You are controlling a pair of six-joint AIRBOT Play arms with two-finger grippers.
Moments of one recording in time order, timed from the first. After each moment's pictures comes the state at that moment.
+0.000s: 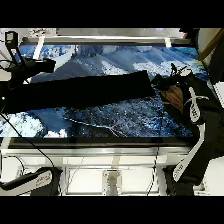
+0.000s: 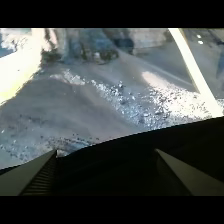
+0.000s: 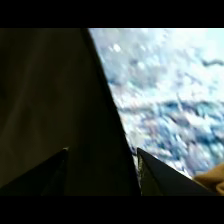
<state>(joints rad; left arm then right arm) 0.16 -1.25 1.22 0.76 -0.57 -0.78 -0.21 -2.13 1.84 -0.84 1.09 1.40</state>
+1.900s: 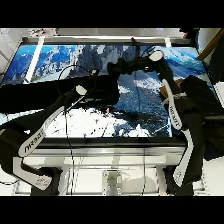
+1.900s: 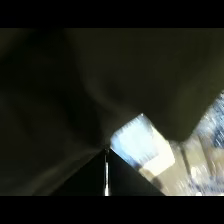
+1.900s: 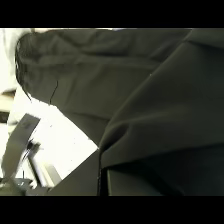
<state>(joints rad) -0.41 -1.66 1.22 0.65 -0.51 -1.07 0.26 -2.06 2.09 -0.53 1.14 1.30</state>
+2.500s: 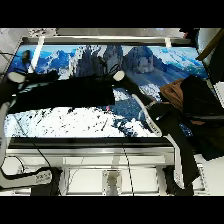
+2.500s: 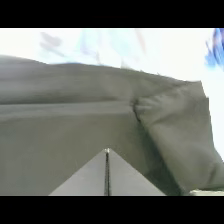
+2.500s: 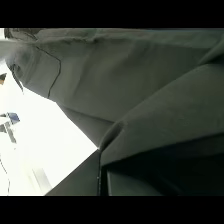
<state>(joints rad) 0.20 -1.38 1.22 0.87 -0.74 -1.22 0.56 -2.20 2.08 -0.52 0.81 1.28</state>
